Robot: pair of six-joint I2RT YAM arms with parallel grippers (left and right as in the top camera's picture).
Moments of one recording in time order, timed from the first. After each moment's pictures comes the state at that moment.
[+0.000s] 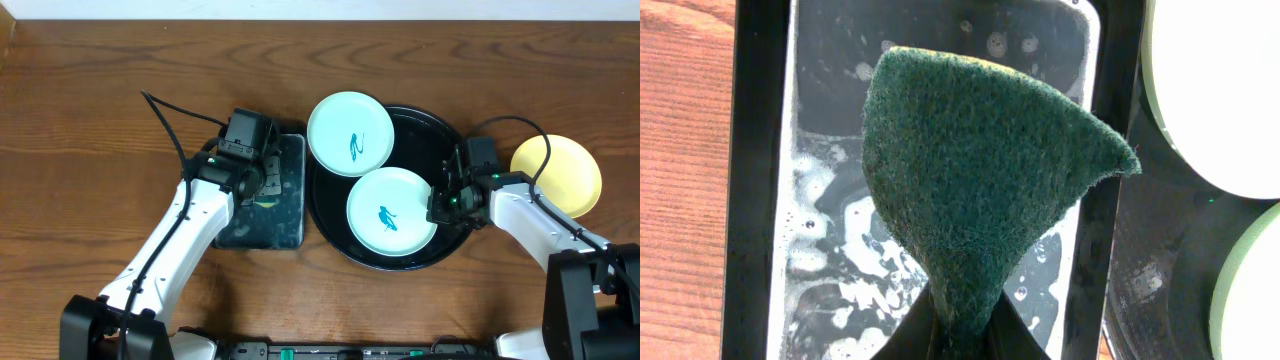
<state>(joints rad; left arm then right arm) -0.30 1.47 1.03 -0.74 -0.05 -0.38 0.16 1.63 0.81 -0.56 -0.21 0.36</state>
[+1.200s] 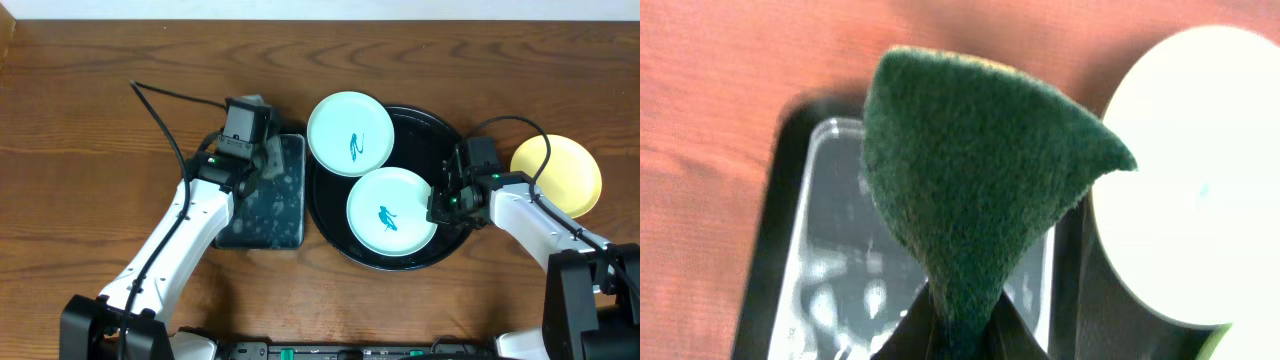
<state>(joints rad) -0.30 1.47 1.03 -0.49 -0.13 -0.38 0.16 1.63 0.81 -0.56 -0.21 0.36</state>
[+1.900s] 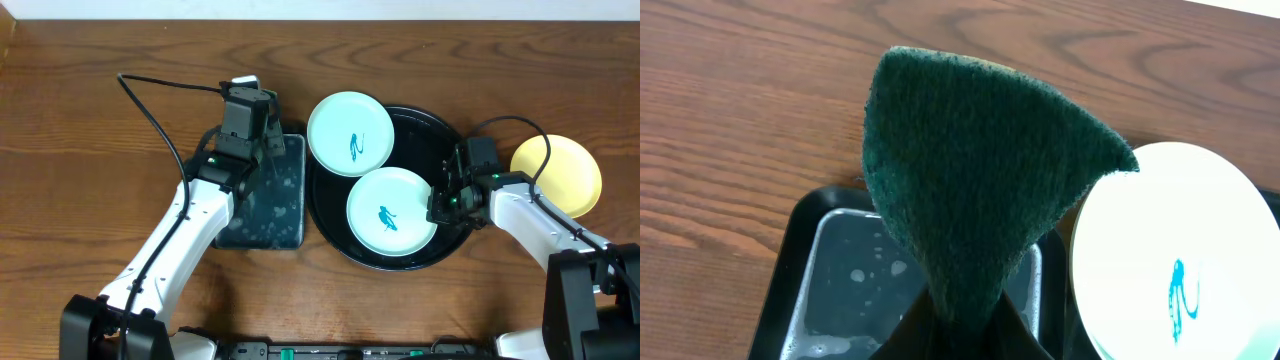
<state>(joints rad) -0.30 1.47 1.03 -0.34 -0.19 -0.38 0.16 1.63 0.81 -0.56 -0.21 0.36</state>
